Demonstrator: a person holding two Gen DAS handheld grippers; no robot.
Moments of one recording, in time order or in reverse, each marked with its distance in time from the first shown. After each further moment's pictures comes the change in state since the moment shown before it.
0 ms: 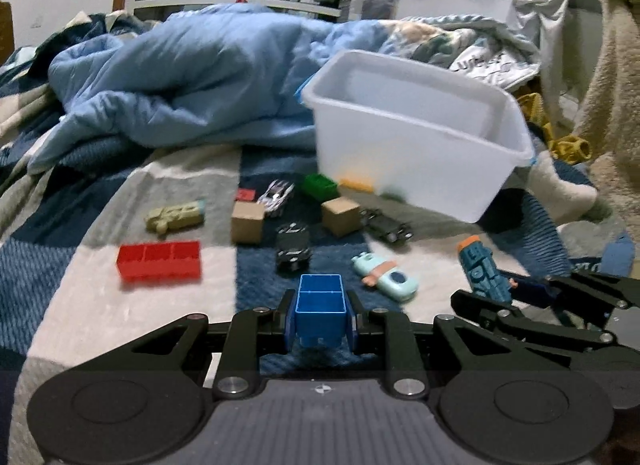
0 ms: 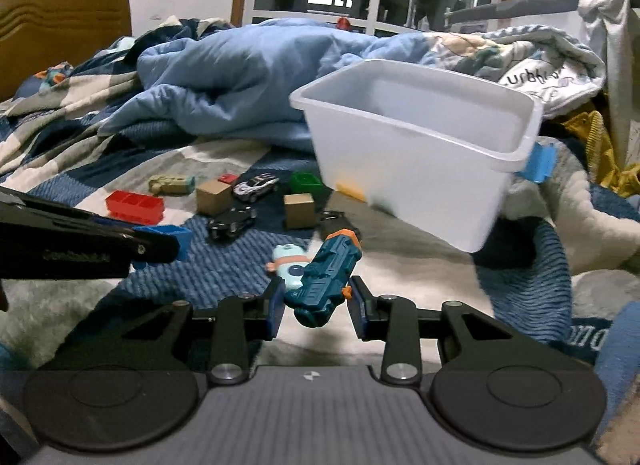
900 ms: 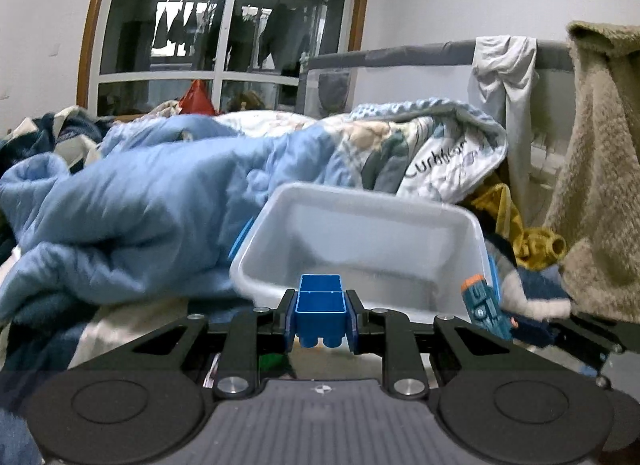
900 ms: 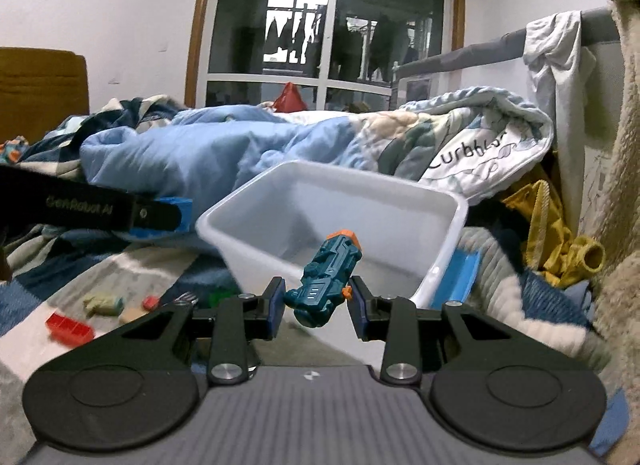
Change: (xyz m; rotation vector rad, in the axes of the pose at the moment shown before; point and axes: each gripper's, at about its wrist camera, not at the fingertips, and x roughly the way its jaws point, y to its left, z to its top) left arm 0.020 -0.050 0.133 0.086 -0.209 -0.069; right arm -0.005 -0.070 0.077 0.069 -0.184 -0.103
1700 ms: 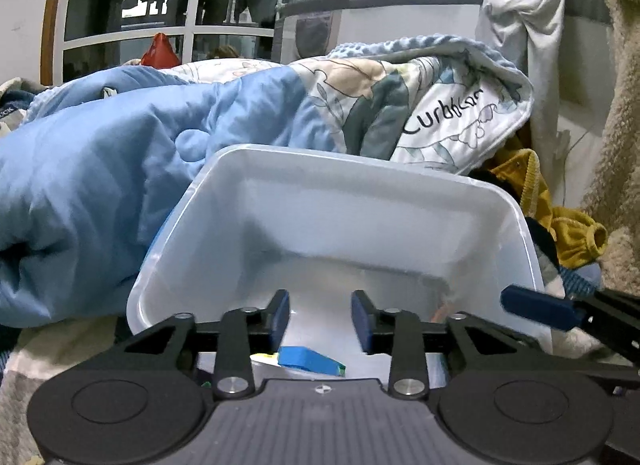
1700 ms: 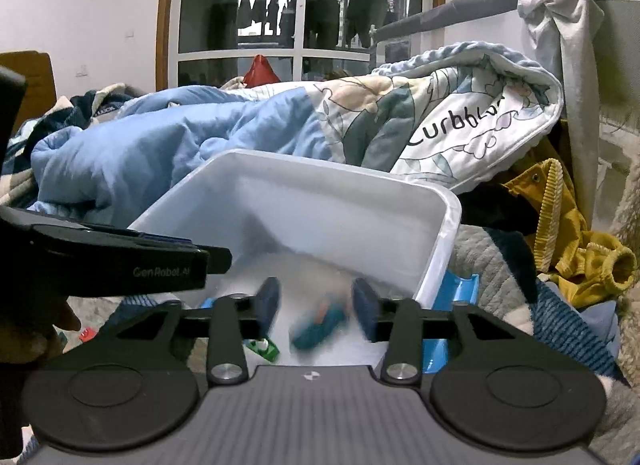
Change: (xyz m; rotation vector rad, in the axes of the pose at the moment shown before) left arm 0.123 -0.023 0.012 0.019 0.155 -0.039; right arm 0.080 -0.044 0.025 0.065 0.099 -0.022
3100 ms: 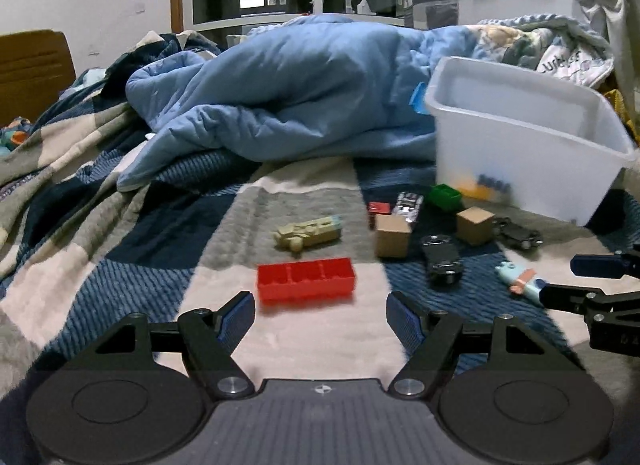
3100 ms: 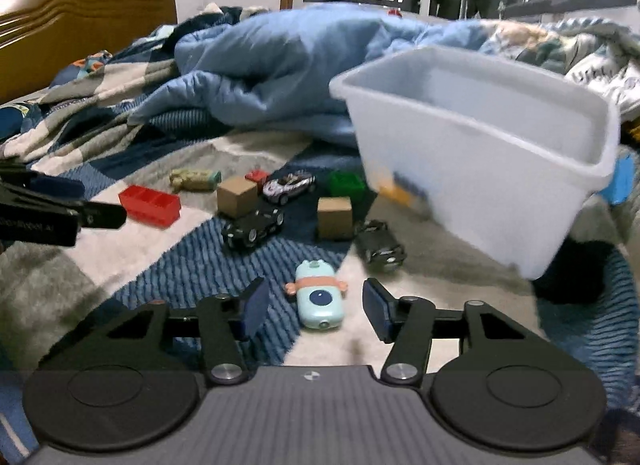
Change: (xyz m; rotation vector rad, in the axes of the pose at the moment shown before) left arm -0.147 0.127 -0.171 -0.047 0.028 0.365; right arm -0.037 0.098 -0.116 -0.190 0.116 0.289
